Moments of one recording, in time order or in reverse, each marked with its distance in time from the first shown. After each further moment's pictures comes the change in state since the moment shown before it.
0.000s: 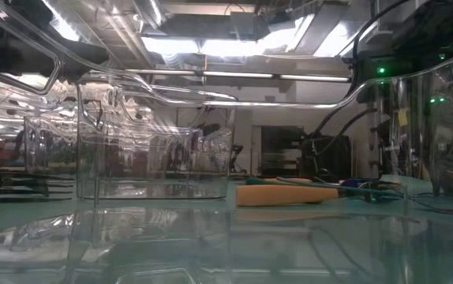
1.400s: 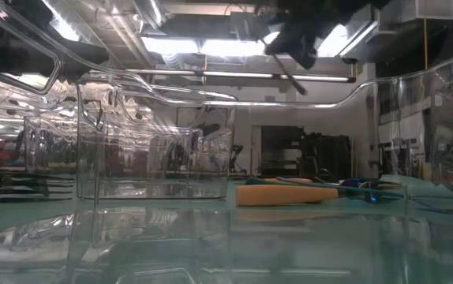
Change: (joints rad) left arm 0.000 0.000 0.000 0.000 0.000 0.000; right arm 0.000 0.025 0.478 0.596 -0.146 -0.031
